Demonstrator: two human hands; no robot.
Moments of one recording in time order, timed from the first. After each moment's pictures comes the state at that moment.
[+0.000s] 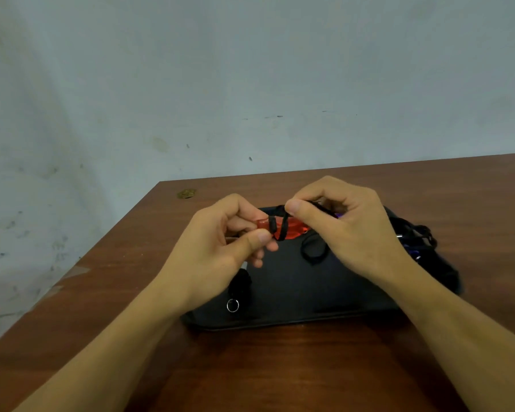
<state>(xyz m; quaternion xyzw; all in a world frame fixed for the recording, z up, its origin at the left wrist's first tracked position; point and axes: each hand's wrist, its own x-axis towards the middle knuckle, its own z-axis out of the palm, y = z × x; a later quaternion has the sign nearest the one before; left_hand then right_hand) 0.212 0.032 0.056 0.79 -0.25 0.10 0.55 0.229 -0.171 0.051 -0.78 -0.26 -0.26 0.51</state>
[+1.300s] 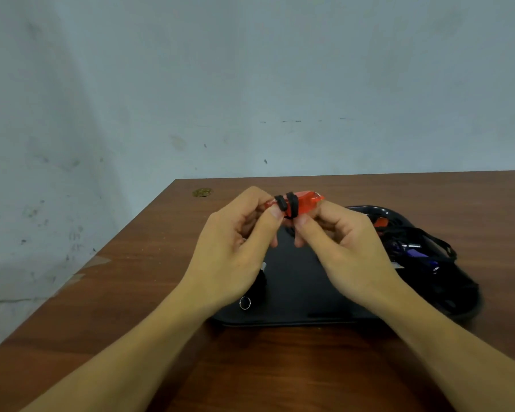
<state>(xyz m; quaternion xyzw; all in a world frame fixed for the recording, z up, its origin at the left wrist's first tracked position) 0.206 0.031 0.052 0.79 -0.28 0.25 0.48 0.218 -0.141 0.036 -0.75 -0.26 -0.20 0.57</state>
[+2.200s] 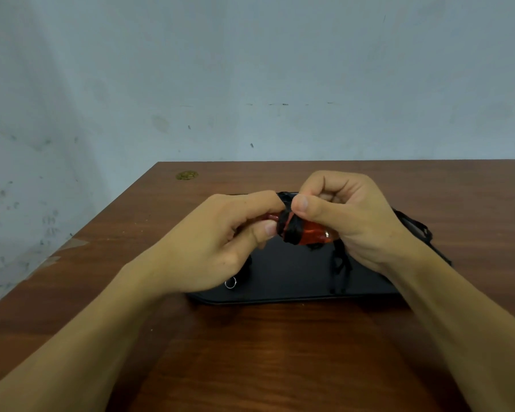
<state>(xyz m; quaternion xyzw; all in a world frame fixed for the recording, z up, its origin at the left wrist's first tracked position) 0.202 0.048 0.069 0.83 -0.45 0.15 0.30 0.217 -0.163 0.058 -0.67 -0.31 -0.05 0.67</state>
